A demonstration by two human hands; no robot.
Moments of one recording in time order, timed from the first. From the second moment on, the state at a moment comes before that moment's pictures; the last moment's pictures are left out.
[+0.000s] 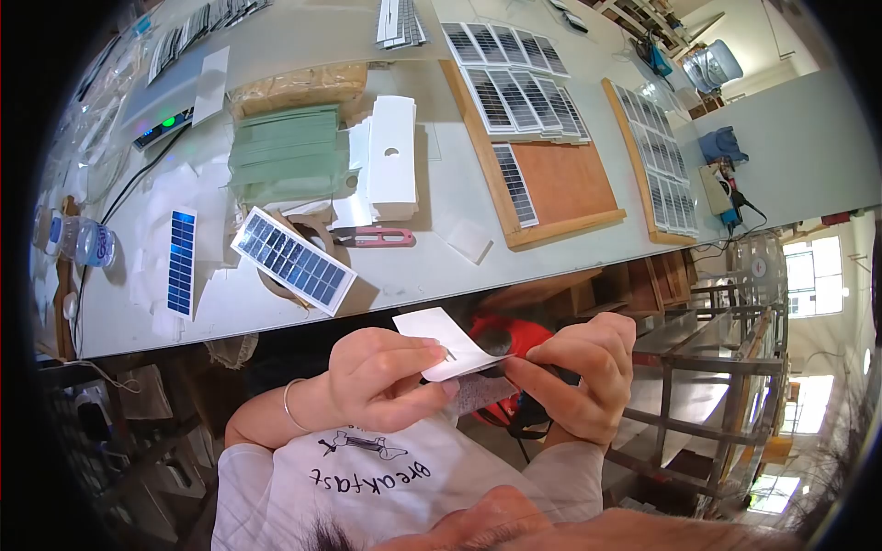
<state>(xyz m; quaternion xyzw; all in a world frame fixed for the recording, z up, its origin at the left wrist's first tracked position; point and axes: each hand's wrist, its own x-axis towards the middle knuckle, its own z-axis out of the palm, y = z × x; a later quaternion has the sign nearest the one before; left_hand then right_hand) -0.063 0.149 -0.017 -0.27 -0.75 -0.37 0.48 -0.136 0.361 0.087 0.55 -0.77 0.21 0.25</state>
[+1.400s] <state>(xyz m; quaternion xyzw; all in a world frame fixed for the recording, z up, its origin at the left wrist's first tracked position) -0.063 0.148 -0.018 -0.27 -0.75 -0.36 0.49 -0.129 0.362 0.087 0.54 -0.77 0.20 0.26</state>
